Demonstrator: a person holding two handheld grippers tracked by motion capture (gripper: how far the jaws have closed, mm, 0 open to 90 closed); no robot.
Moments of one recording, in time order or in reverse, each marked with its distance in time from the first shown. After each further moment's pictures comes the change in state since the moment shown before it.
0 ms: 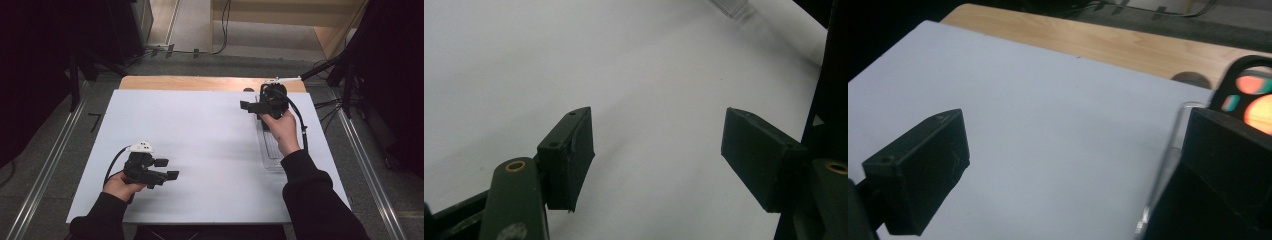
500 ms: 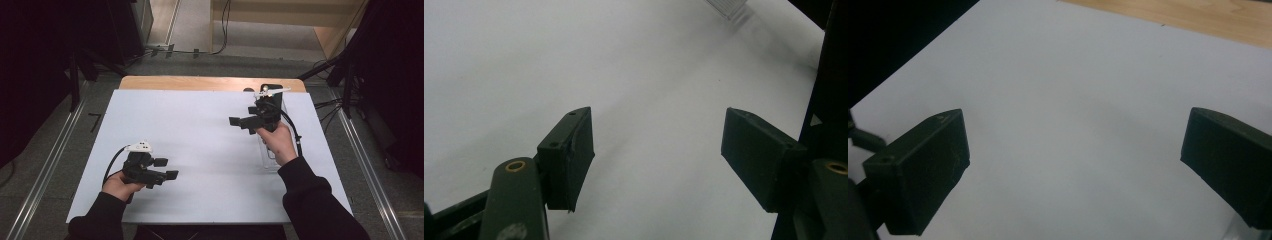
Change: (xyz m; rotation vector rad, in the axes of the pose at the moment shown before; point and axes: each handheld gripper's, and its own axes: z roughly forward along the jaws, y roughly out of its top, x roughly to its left) left arm 0.000 0.001 -0.003 -0.007 -0.009 0.003; right arm 0.033 -0.024 -0.003 0.077 0.194 -0.056
